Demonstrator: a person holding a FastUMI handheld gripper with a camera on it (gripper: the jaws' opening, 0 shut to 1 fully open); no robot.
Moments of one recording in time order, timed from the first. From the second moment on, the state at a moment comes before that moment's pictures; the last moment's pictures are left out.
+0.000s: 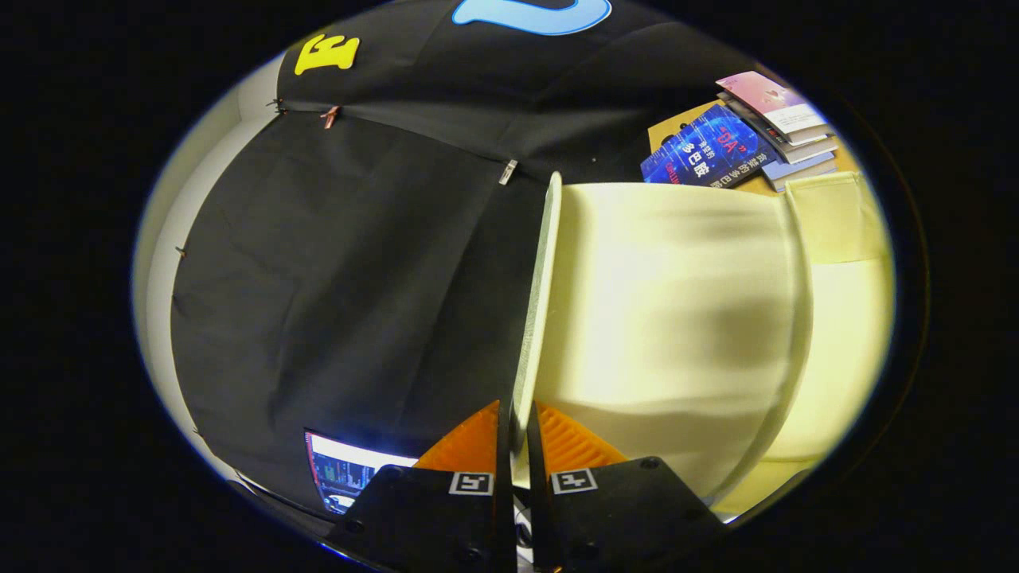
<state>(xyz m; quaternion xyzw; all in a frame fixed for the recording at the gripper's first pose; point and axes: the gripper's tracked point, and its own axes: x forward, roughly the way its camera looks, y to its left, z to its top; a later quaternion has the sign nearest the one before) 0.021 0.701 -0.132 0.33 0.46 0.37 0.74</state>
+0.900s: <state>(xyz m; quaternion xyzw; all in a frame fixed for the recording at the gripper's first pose) 0.072 0.386 -0.070 0.10 0.19 0.16 0.96</state>
